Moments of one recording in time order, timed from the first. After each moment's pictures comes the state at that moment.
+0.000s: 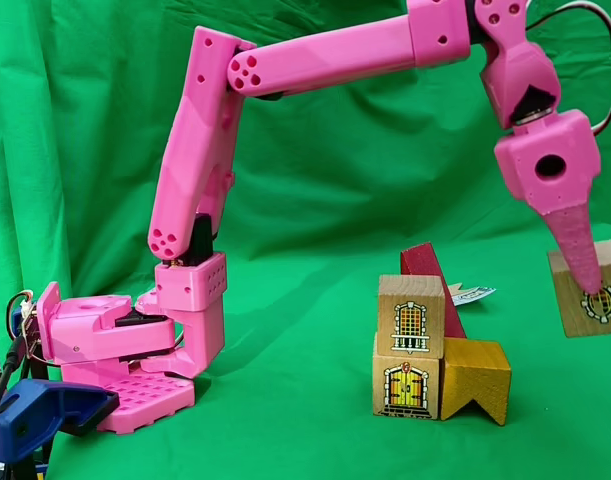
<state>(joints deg) 26.5 70.3 60.9 72.3 -77.8</state>
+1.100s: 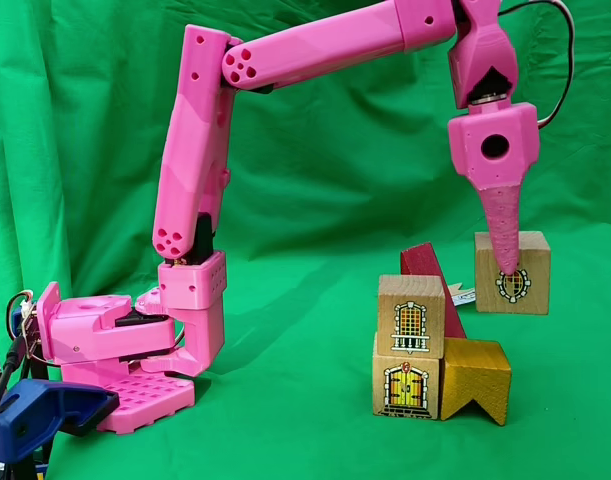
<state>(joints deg) 25.8 73.1 60.9 88.5 -77.8</state>
